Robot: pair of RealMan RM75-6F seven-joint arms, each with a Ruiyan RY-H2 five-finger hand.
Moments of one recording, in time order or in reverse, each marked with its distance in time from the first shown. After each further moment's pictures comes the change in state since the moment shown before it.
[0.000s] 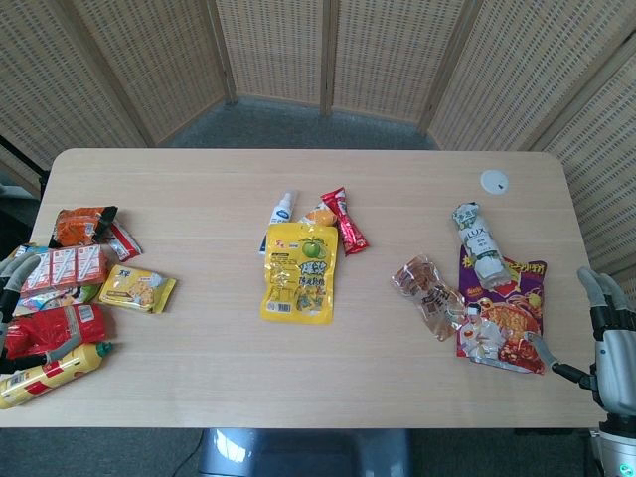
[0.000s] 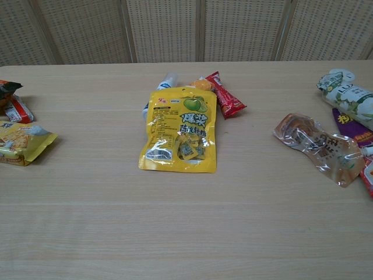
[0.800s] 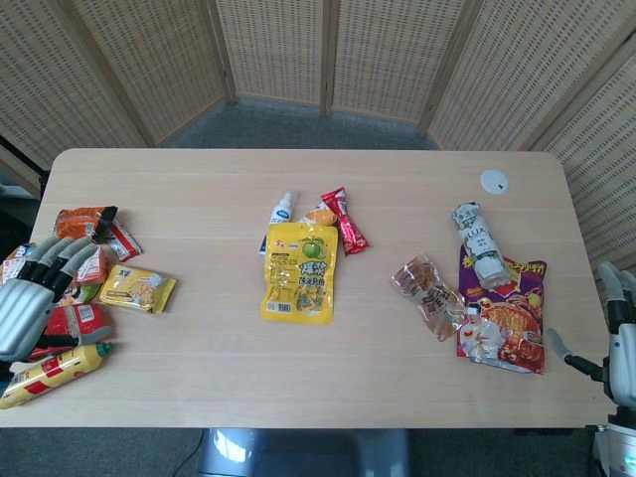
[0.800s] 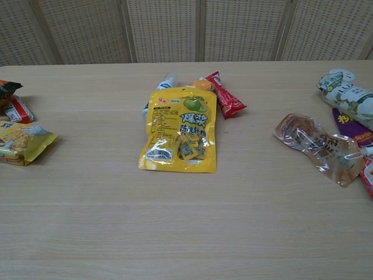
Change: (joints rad) left arm -0.184 -0.053 -0.023 0.273 0.174 -0.126 -0.091; right arm -0.015 -0.016 0.071 0.008 0.096 -0.014 -0.038
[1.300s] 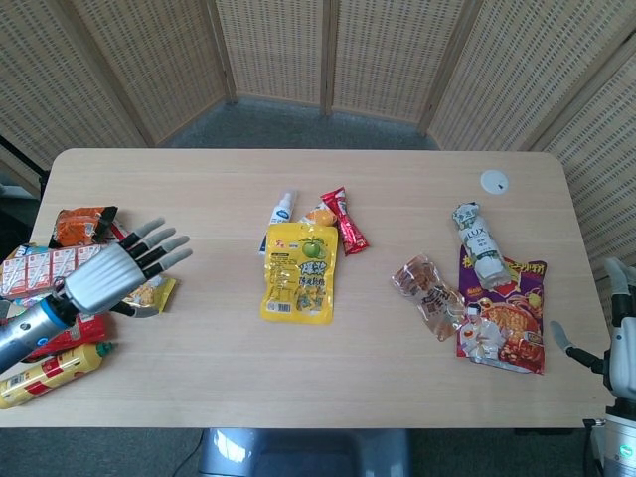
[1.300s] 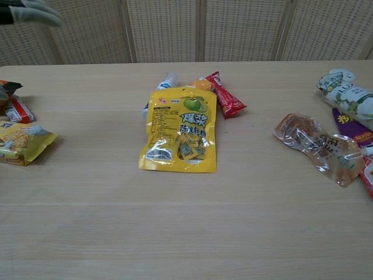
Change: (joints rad) left arm -0.364 -0.263 0.040 0.622 0.367 -0.040 -0.122; right arm 0.007 -0.031 0.039 0.005 0.058 -0.020 -0.039
